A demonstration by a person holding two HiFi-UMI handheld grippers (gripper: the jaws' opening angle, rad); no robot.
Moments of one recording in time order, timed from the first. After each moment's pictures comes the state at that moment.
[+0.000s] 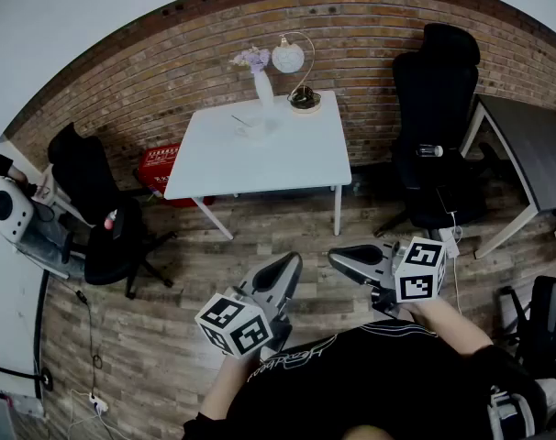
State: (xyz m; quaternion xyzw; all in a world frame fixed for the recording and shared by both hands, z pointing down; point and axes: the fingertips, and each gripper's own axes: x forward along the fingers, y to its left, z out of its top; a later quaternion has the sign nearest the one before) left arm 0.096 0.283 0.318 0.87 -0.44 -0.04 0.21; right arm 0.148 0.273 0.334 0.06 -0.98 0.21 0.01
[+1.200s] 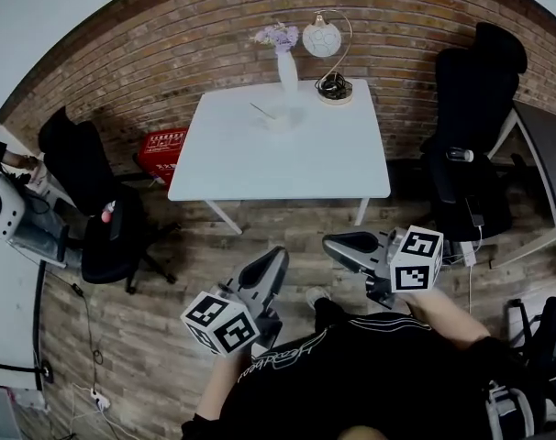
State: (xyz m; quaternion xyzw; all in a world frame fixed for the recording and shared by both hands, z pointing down) left arm -0.043 0.161 0.371 0.85 -0.47 -0.06 0.24; right arm 0.020 0.134 0.385 0.04 -0.97 0.23 0.01
